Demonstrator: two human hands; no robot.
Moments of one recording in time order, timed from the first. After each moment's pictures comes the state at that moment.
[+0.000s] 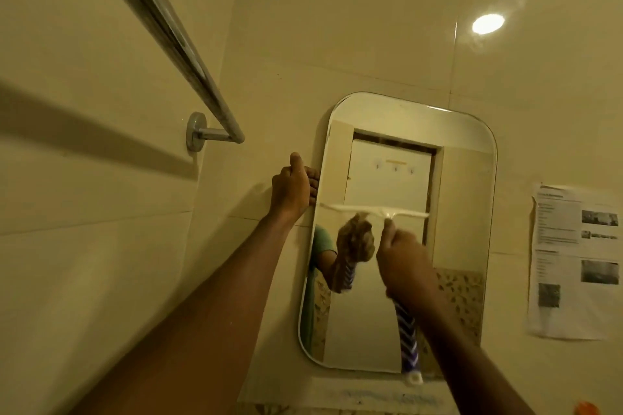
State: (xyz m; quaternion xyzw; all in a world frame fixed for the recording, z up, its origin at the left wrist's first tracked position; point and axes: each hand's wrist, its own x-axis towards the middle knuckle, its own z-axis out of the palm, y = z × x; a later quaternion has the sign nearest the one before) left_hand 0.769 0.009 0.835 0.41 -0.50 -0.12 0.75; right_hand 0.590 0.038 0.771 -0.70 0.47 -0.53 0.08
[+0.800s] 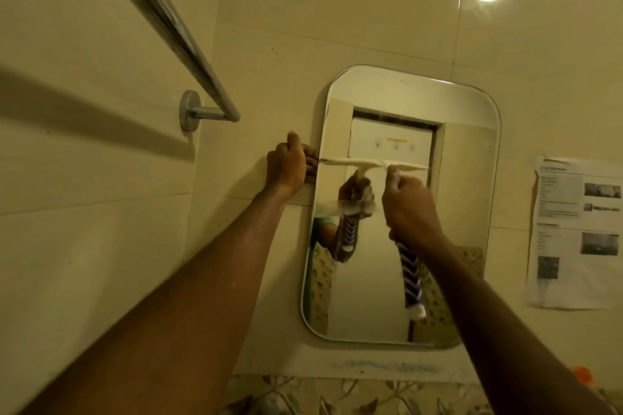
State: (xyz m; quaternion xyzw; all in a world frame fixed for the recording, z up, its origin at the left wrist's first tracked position) left_hand 0.778 0.003 0.839 0.42 -0.51 -0.12 0.74; right_hand 0.592 0.036 0.807 -0.70 0.40 -0.59 0.09
